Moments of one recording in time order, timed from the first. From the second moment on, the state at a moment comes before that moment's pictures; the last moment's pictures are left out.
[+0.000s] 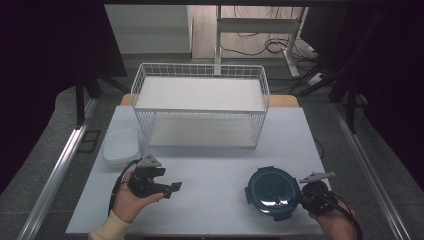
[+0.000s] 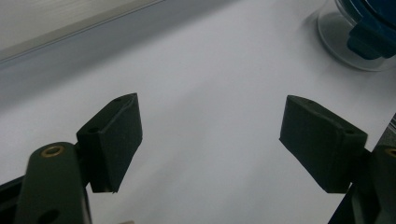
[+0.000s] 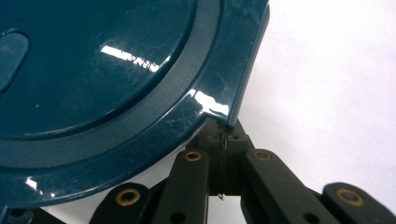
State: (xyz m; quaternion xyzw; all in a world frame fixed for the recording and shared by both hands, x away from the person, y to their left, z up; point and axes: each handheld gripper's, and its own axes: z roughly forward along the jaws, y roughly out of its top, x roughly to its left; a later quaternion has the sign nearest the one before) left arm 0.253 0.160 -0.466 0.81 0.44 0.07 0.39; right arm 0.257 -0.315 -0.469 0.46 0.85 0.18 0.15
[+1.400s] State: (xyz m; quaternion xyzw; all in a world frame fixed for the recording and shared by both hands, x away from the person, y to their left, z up) left arm 0.256 0.158 -0.470 0.81 0.44 0.06 0.39; right arm 0.263 -0.198 -0.483 0.35 0.90 0.19 0.15
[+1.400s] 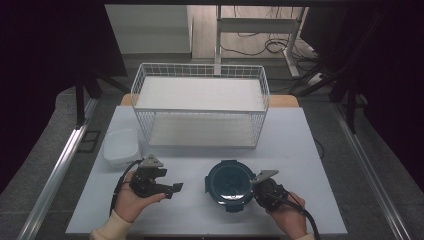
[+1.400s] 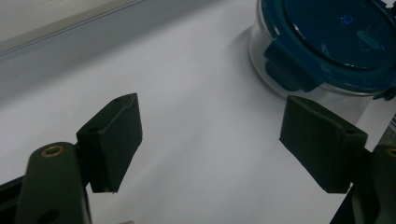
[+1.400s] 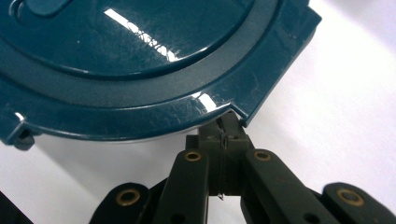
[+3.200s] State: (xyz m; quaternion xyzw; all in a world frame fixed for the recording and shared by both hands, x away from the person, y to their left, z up) left arm 0.258 0.169 -0.466 0.79 0.45 0.07 0.40; right arm 0.278 -0.211 -0.454 0.40 0.84 0.36 0.11
